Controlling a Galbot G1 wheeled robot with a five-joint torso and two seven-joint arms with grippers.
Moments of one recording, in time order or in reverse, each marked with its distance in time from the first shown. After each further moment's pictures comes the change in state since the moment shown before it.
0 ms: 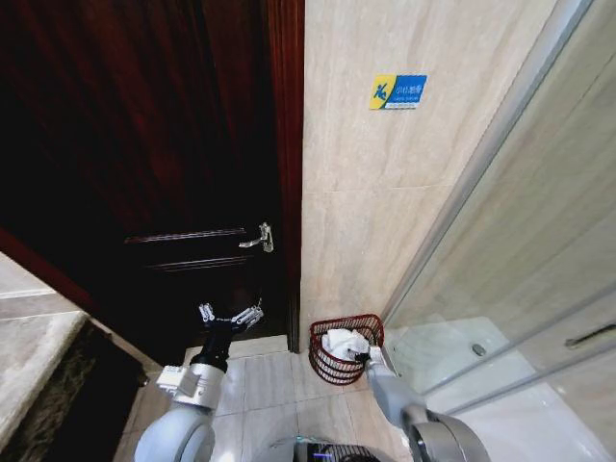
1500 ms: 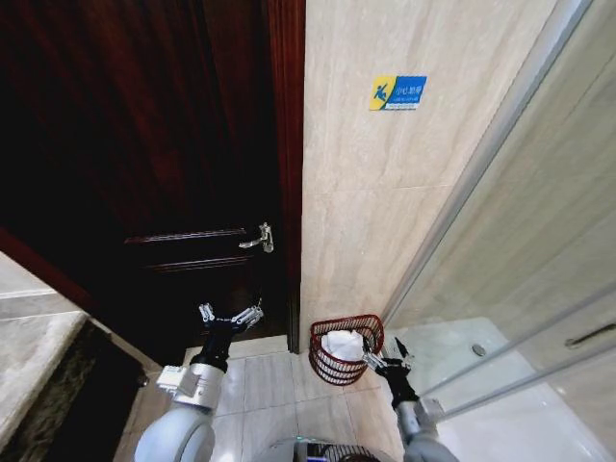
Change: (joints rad) left arm 0.000 0.000 0.000 0.000 0.000 0.000 0.000; right arm -1.239 0.041 0.101 1.955 -0.022 -0.028 0.033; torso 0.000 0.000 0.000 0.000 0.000
